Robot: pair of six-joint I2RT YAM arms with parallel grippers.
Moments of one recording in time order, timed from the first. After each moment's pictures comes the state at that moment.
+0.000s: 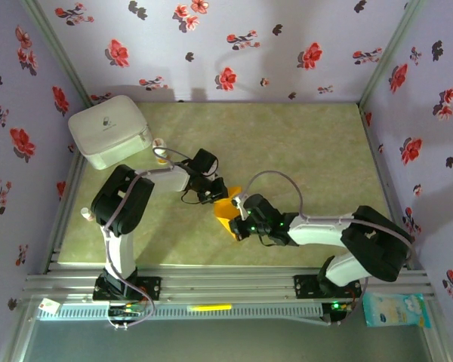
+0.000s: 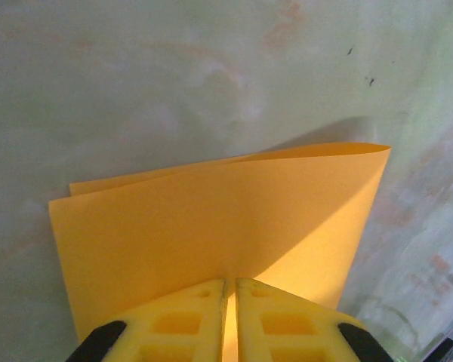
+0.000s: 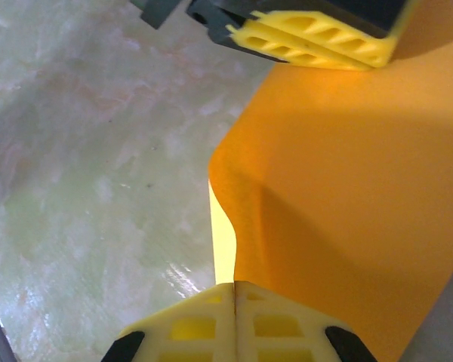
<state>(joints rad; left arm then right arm) -0.65 1.93 1.13 -0.32 0.43 -0.80 0.93 1.44 0.50 0.17 -0.16 0.46</state>
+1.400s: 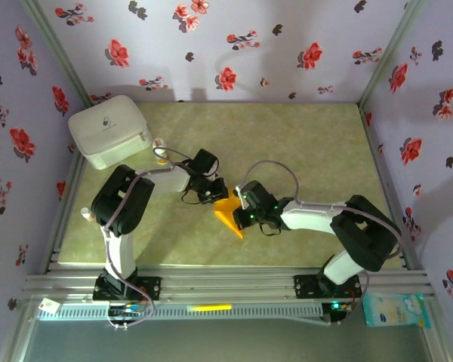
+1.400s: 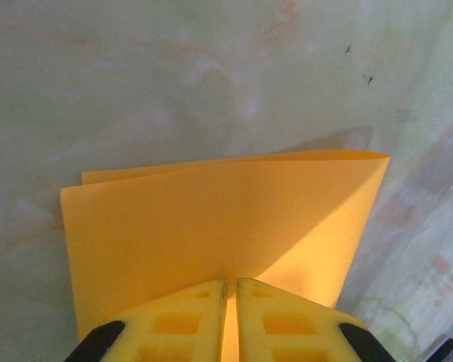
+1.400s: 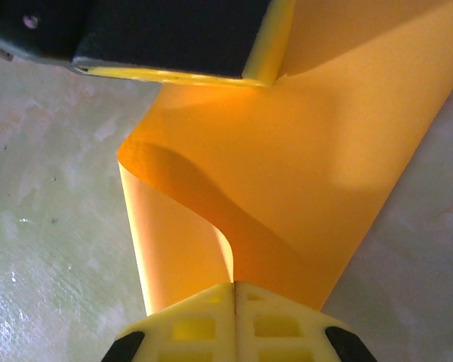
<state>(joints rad) -0.65 1.93 1.13 -0.32 0.43 -0.80 0.83 1.54 0.67 -0.06 -0.16 0.42</state>
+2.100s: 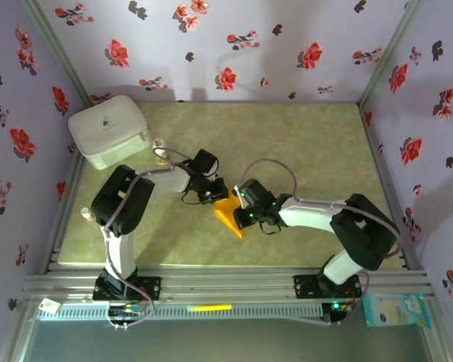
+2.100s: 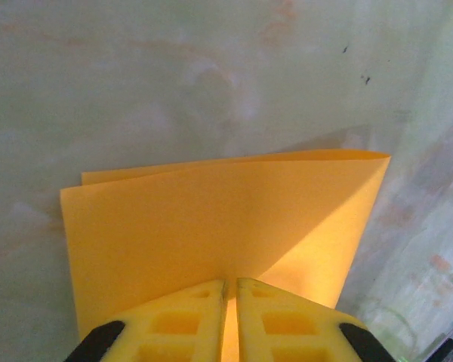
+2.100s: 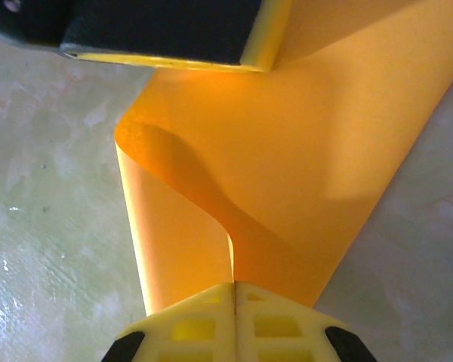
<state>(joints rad) -0.65 1.93 1.12 -0.31 0.43 -0.80 0.83 1.55 0.72 -0.16 -0.16 0.41</state>
